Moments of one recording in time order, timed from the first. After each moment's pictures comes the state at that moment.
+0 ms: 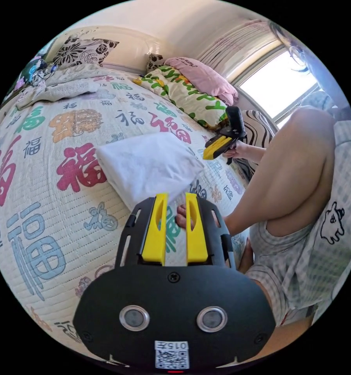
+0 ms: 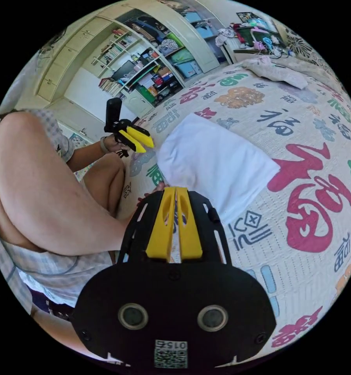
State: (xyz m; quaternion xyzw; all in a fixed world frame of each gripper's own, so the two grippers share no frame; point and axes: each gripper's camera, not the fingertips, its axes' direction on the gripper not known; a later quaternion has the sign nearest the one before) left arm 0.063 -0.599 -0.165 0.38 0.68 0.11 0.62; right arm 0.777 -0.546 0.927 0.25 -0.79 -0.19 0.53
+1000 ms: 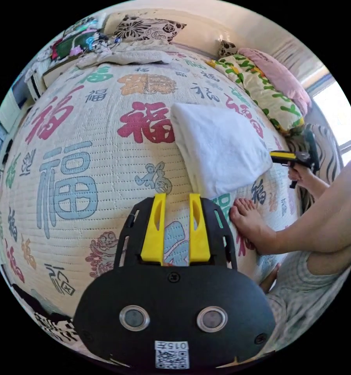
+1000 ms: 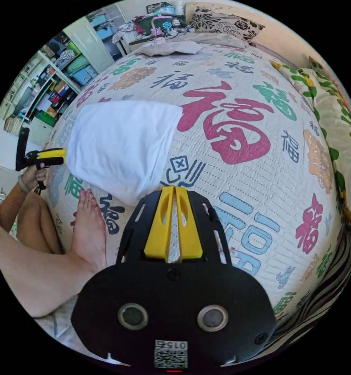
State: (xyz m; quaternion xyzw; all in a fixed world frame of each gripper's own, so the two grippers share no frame) left arm 0.080 -0.497 -0.096 0.24 0.61 -0.04 0.75; right arm 0.647 -0.544 0.885 0.09 -0.66 0.02 0.74
